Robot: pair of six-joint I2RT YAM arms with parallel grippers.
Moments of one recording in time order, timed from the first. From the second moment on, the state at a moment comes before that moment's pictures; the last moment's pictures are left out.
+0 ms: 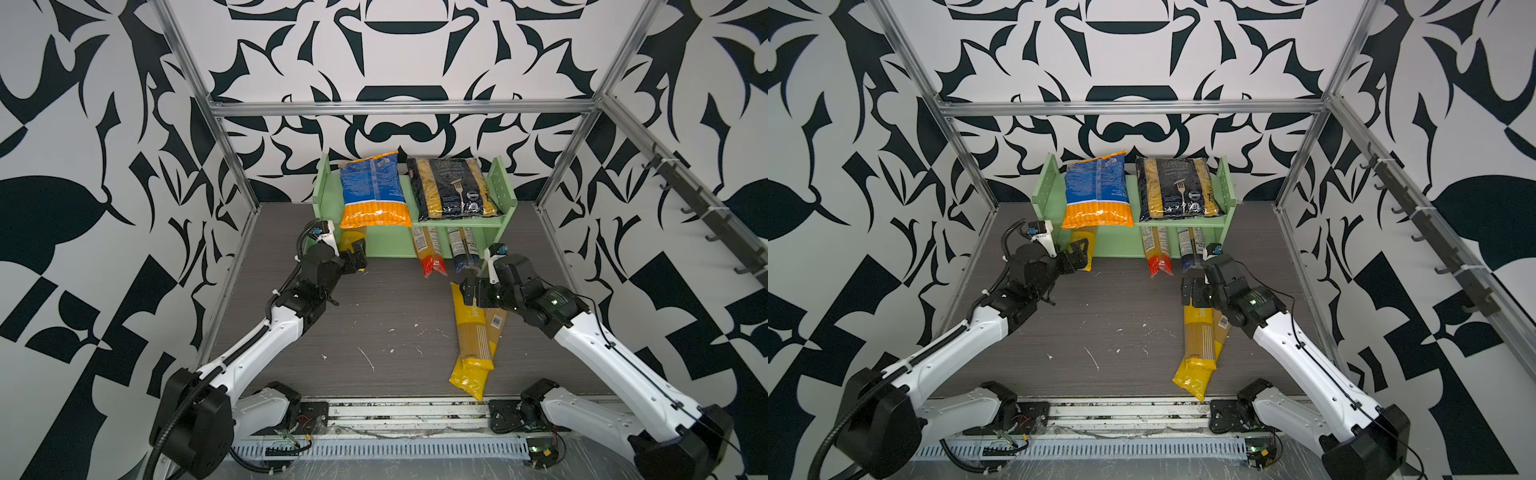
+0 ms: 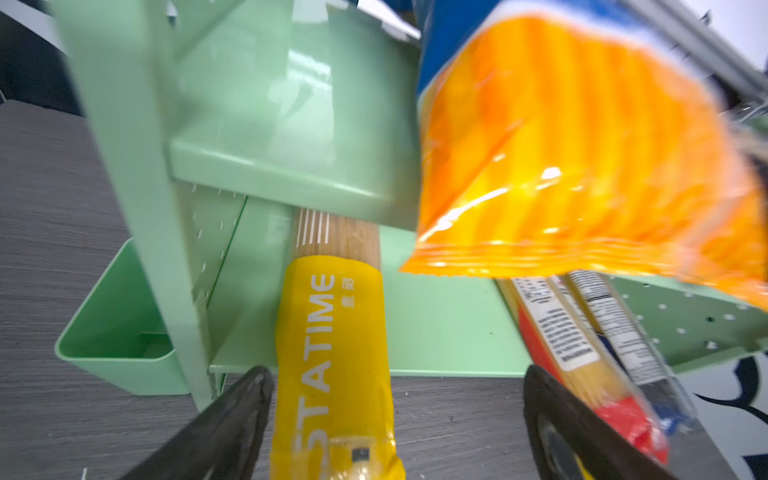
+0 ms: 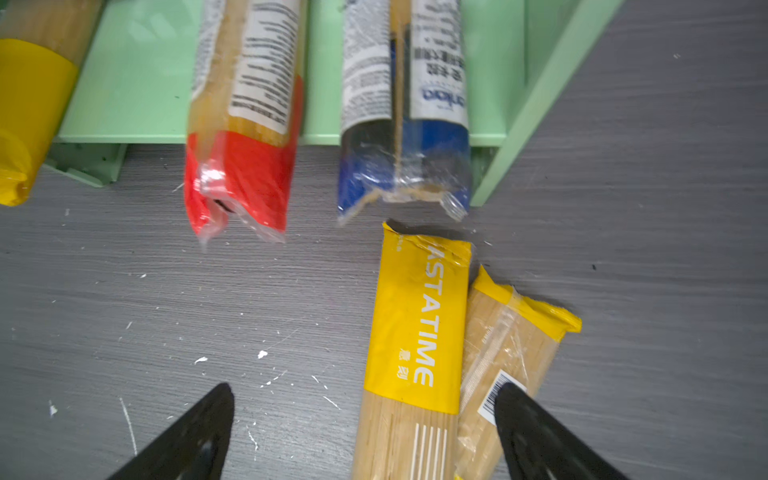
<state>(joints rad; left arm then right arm) -0.49 1.13 0.75 0.11 -0.16 -0.48 0.50 0.99 0.92 -0.77 0.12 0.46</state>
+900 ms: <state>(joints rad) -0.66 0.72 0.75 -0.40 -0.14 -0.51 1.12 1.10 0.62 -0.76 0.57 1.07</state>
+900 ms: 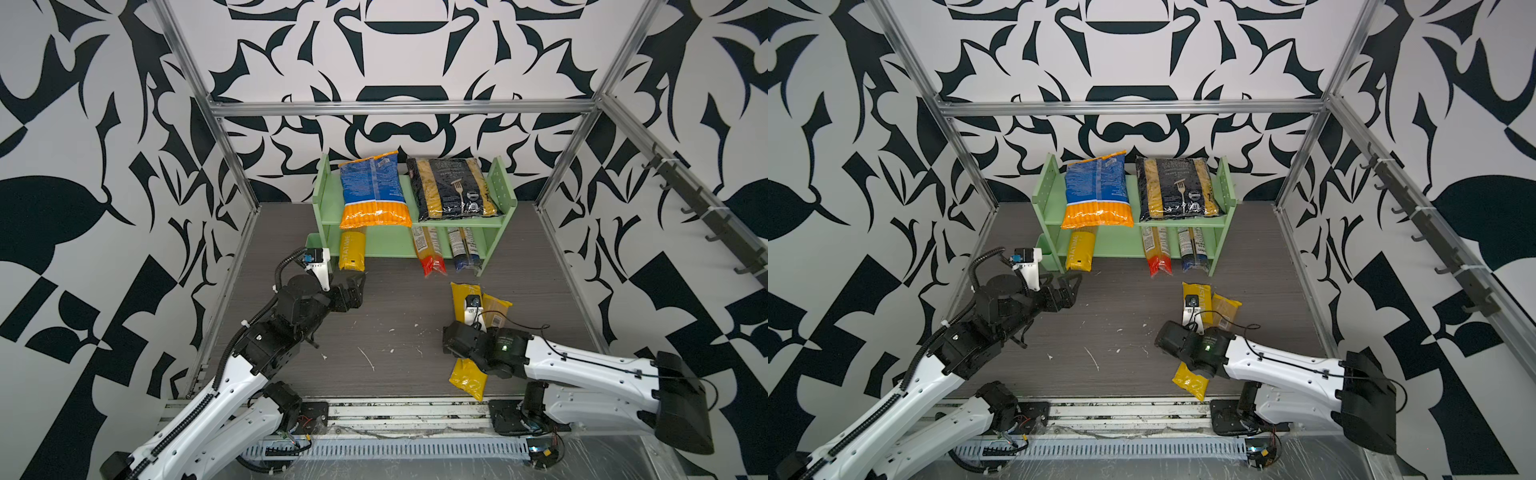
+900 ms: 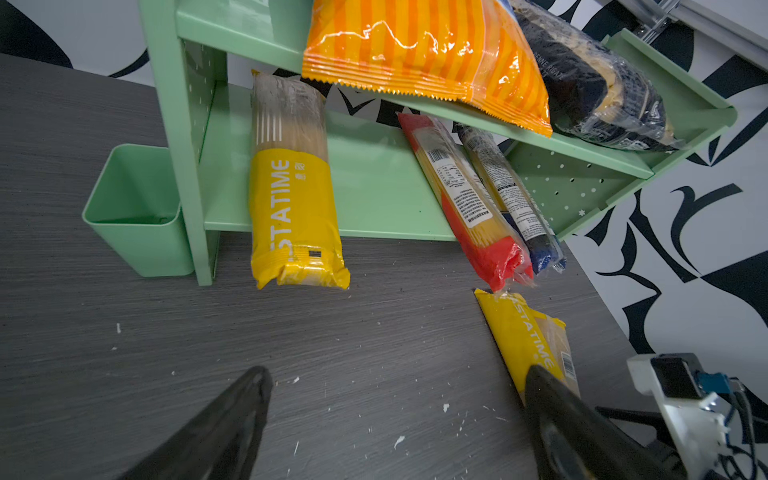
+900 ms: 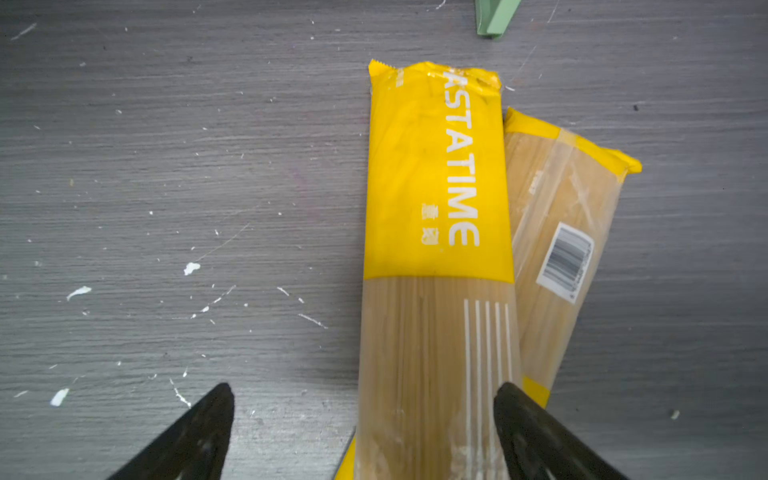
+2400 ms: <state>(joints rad) -0.66 0.55 0.69 -0.59 -0.13 -0.57 1.41 1.20 0.45 -0.83 0.65 1.58</state>
